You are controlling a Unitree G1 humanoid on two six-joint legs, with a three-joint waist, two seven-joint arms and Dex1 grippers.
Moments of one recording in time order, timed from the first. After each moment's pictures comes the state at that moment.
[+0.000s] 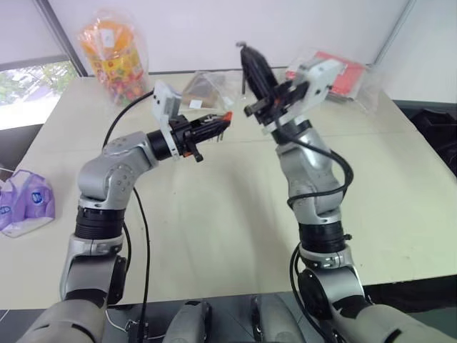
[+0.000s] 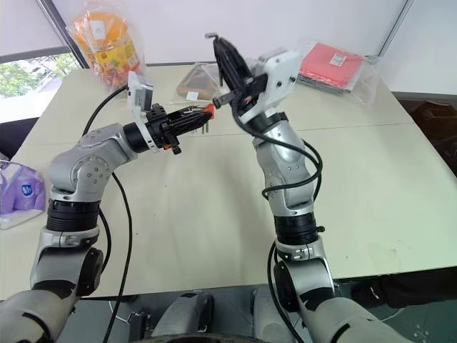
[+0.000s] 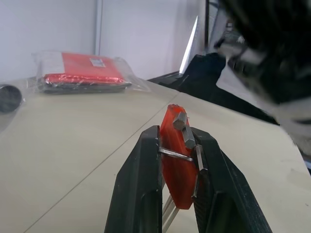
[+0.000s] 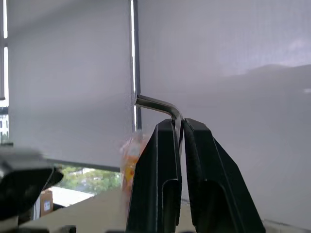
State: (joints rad) left arm -0.76 0.42 0.06 -0.01 -0.64 0.67 -0.80; right arm -0.71 0.00 0.02 -0.07 0.28 0.06 0.35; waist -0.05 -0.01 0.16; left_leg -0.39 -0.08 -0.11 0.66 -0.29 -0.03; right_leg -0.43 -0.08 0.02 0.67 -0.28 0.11
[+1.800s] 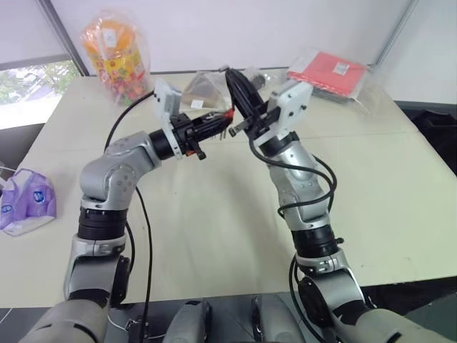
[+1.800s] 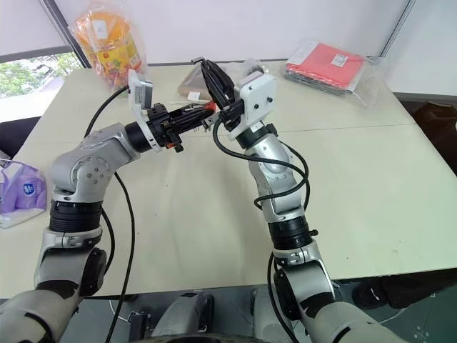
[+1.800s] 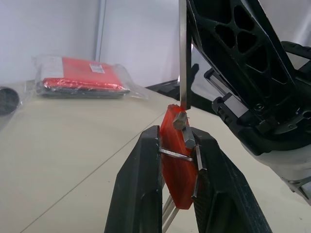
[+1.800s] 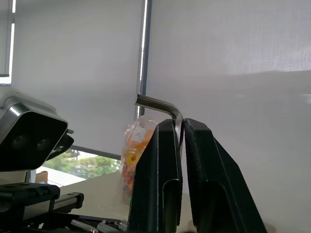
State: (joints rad) left arm -0.76 0.40 0.07 -0.03 -0.69 0.69 -0.75; right arm -0.70 0.01 0.07 0.02 0.20 -0.07 0.35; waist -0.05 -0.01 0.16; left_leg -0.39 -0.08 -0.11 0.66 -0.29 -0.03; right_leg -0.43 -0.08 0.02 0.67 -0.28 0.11
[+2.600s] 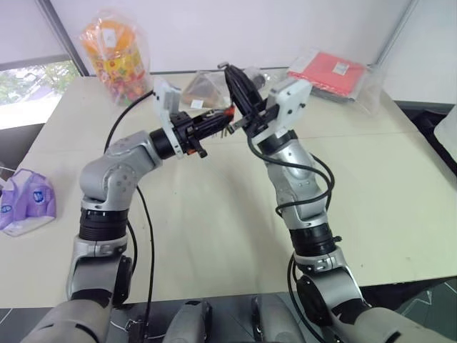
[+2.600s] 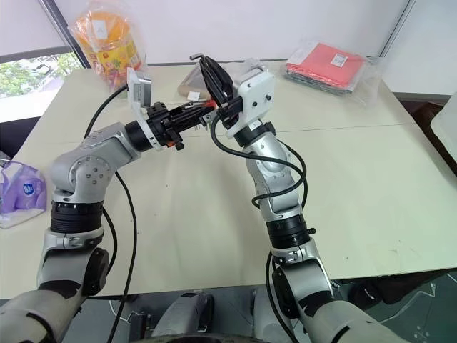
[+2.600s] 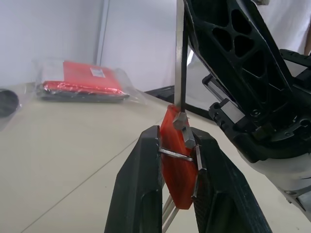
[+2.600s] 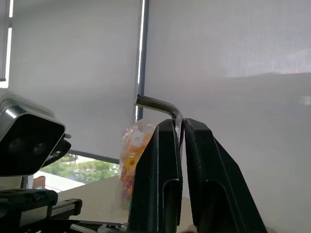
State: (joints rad) left arm -0.76 0.38 0.09 -0.04 -0.71 0.72 -0.72; right arm -0.71 0.01 0.08 0.02 0.20 -0.07 0.34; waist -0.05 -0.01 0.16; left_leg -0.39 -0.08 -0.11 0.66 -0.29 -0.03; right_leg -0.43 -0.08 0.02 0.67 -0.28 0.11
